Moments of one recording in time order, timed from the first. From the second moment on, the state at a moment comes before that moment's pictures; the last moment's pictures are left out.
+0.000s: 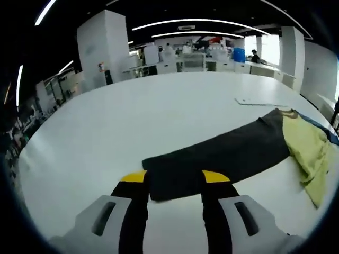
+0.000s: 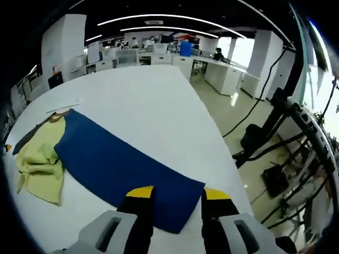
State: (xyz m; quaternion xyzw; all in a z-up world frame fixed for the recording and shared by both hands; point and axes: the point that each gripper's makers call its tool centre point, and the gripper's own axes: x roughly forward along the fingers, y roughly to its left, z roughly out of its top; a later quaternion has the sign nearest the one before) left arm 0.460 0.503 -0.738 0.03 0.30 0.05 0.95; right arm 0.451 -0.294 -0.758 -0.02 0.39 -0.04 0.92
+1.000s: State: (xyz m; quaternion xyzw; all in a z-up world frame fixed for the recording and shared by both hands) left arm 0.412 0.337 -0.731 0.00 0.29 -0.17 0.94; right arm 0.421 -0.121 -0.739 0.02 0.38 0.22 0.90
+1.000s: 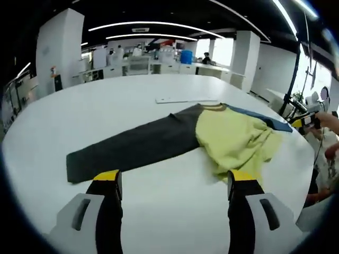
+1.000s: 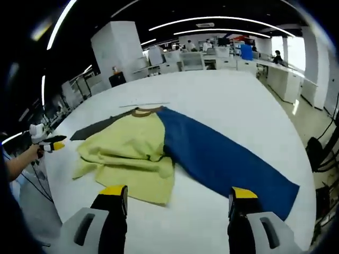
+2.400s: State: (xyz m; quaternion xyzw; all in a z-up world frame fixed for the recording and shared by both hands) left arm 0.357 0.224 -0.792 0.00 0.34 -0.23 0.91; right arm 0.423 -0.090 -0.792 -0.03 0.39 0.22 0.89
